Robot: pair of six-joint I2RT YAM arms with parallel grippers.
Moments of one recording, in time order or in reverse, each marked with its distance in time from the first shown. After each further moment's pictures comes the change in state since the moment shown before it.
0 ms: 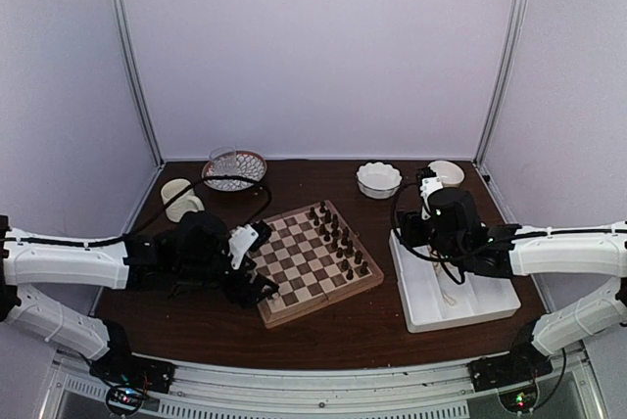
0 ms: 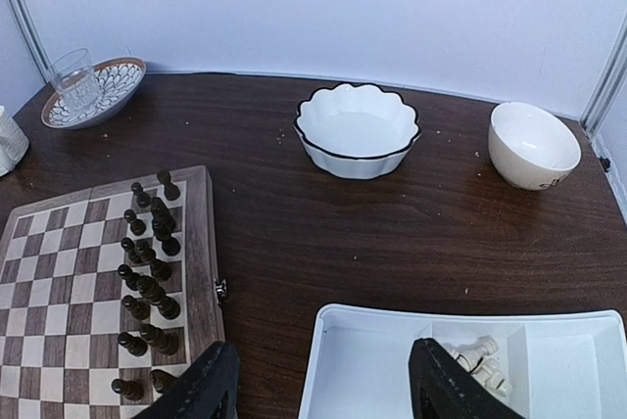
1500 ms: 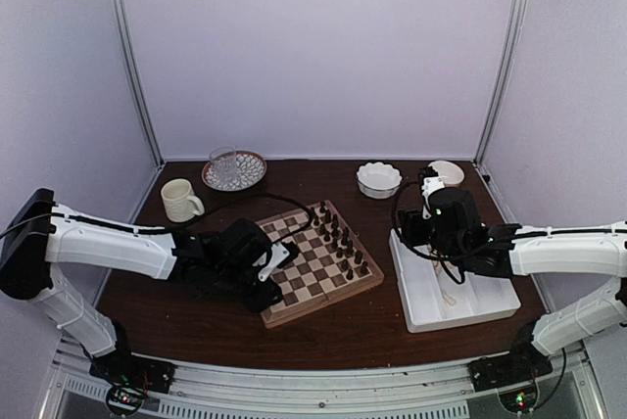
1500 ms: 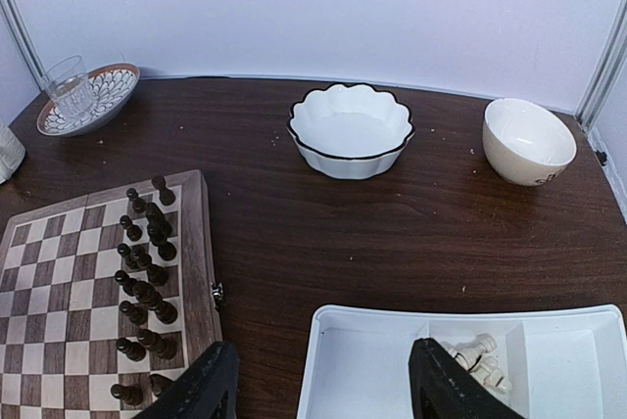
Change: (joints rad) left arm -0.076 0.306 0.200 -0.189 -0.106 0.025; right arm -0.004 0.000 0.000 -0.001 0.013 0.022
